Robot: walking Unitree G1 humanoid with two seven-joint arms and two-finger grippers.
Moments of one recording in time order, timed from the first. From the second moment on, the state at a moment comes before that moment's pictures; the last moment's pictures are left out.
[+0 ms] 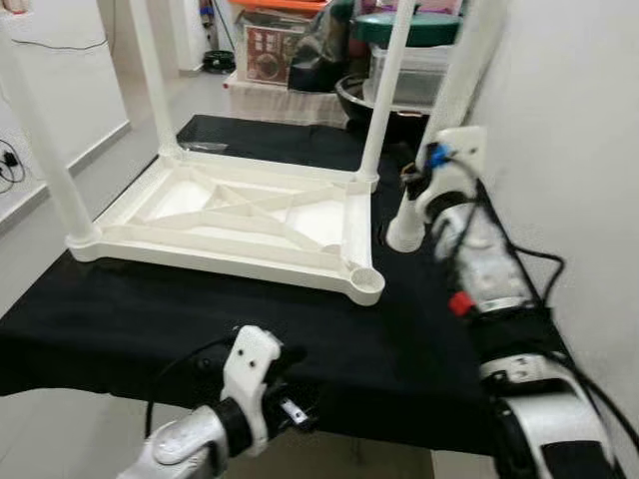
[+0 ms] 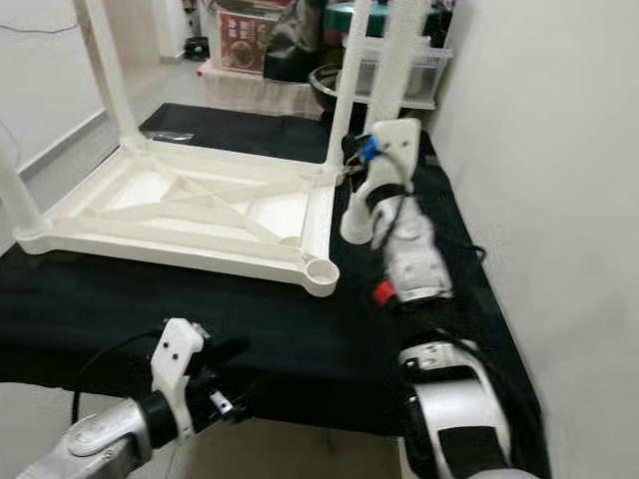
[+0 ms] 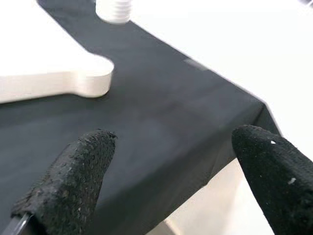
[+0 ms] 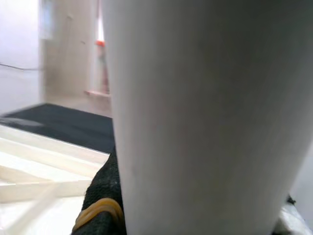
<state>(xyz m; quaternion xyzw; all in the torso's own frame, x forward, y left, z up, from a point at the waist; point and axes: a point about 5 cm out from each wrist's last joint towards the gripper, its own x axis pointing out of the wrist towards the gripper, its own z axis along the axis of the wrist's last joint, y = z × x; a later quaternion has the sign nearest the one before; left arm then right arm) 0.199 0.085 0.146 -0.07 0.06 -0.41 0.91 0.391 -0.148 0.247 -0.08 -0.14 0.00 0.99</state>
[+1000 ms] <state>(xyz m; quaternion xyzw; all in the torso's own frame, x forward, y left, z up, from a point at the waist) 0.193 0.079 0.172 -0.07 0.02 -0.36 0.93 0.402 -0.114 0.229 -0.11 -0.15 -0.01 0.98</state>
